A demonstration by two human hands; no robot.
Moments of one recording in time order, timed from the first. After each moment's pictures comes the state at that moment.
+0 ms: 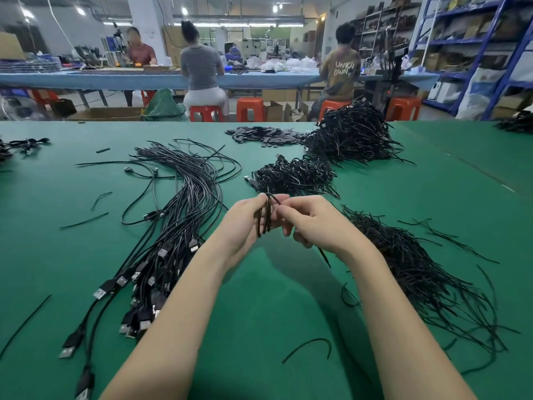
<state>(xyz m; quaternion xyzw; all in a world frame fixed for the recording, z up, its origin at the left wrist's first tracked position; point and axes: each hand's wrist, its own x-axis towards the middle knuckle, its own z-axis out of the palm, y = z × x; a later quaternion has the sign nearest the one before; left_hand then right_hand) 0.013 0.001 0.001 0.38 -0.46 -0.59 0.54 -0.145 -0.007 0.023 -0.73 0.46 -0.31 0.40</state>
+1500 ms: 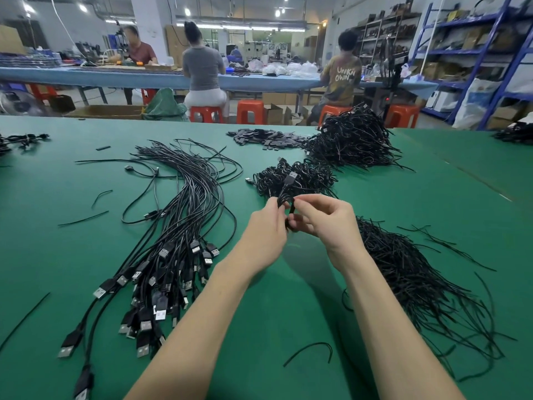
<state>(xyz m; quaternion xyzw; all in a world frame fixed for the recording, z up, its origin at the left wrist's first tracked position) -0.010 0.000 -0.013 0.58 -0.66 -0.21 0.42 -0.141 -0.012 0.007 -0.49 0.41 -0.56 0.53</state>
